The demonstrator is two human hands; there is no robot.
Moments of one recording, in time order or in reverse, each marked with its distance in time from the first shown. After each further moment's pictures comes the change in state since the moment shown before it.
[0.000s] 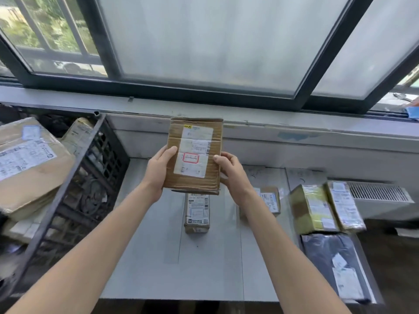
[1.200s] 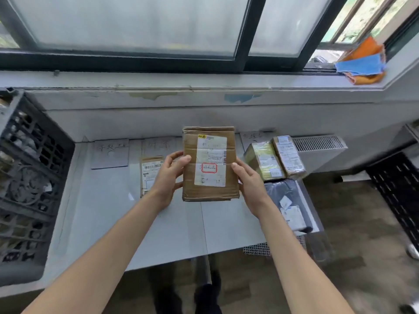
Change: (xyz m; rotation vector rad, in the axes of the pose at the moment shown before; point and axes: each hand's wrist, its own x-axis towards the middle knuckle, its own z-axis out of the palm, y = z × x) left_hand -0.072 -0.107 0.122 0.040 -0.225 -0.149; right_hand -0.142 0.061 -0.148 -0.011 0.268 -0.004
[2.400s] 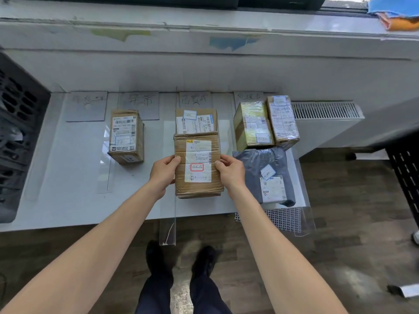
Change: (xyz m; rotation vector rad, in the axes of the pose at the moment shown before) left_hand -0.002 -0.128 0.075 0.255 0.308 -0.233; right_hand 0.026 0.103 -0.071 -0.341 0.197 0.169
